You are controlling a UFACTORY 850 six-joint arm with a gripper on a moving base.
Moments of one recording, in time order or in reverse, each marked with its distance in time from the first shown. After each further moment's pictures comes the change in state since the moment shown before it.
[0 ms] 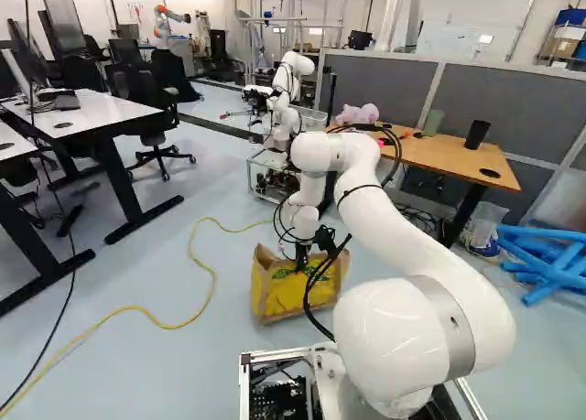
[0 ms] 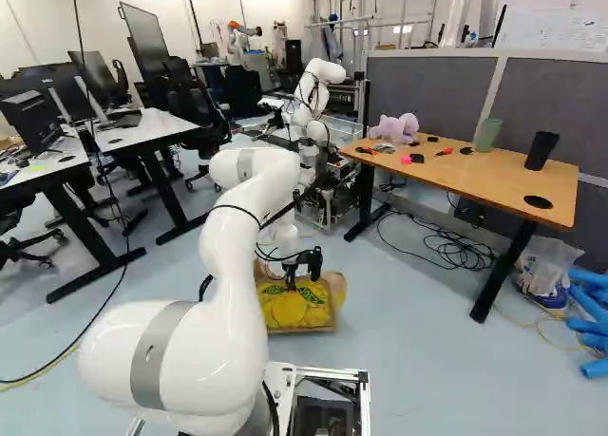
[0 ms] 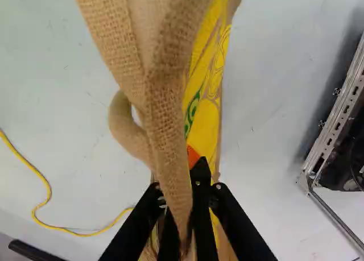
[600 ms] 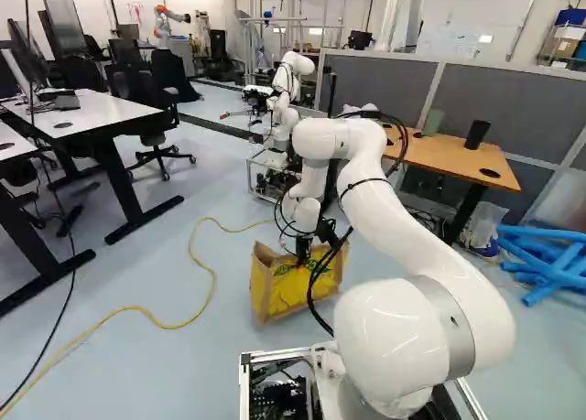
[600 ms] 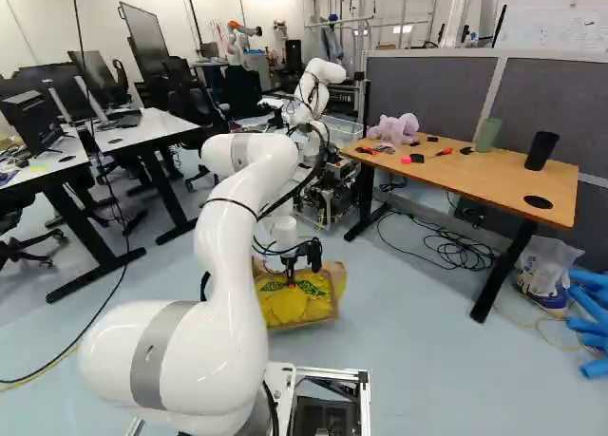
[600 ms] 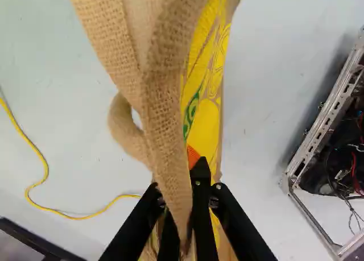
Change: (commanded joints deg) arm 0.0 6.6 5.6 -6.7 0.0 0.0
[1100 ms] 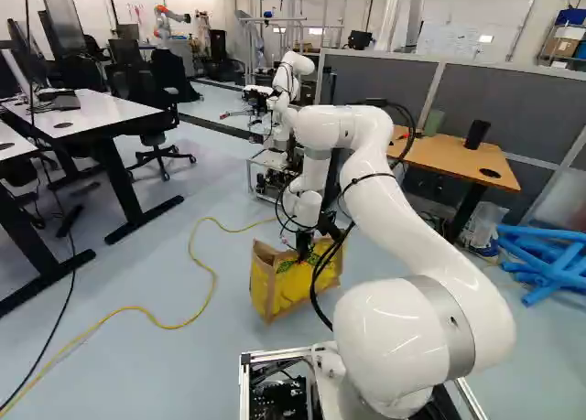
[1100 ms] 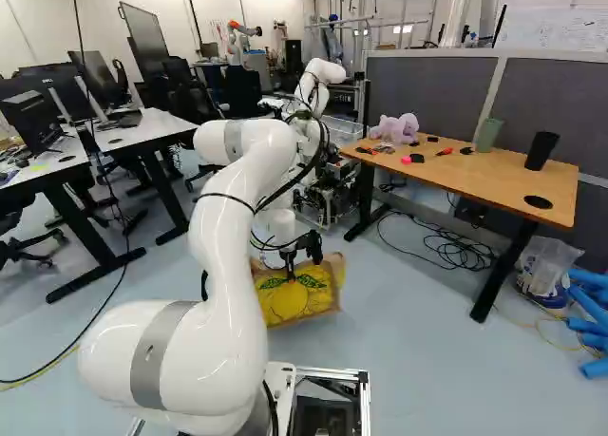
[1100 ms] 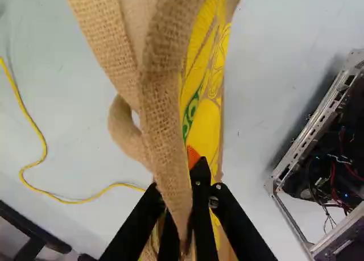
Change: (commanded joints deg) arm 0.0 5.5 4.4 -6.3 0.0 0.0
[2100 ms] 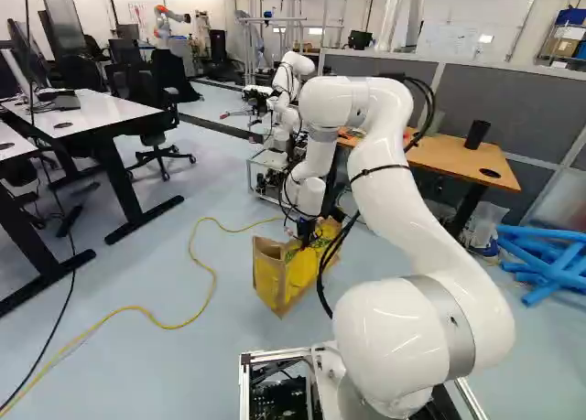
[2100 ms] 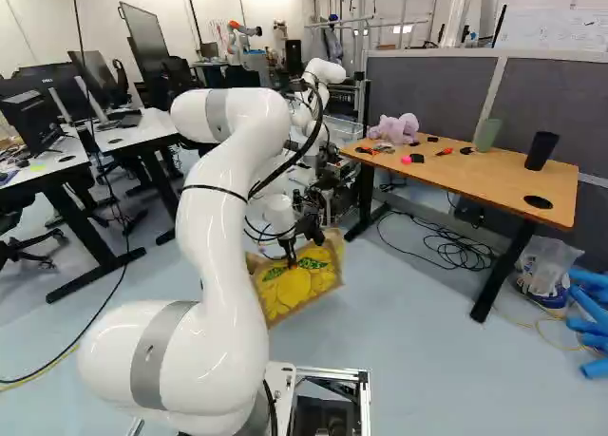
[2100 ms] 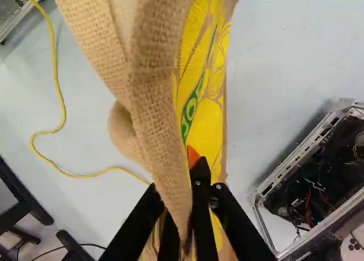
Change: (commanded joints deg) arm 0.0 11.0 7.8 -11.7 3.3 0.0
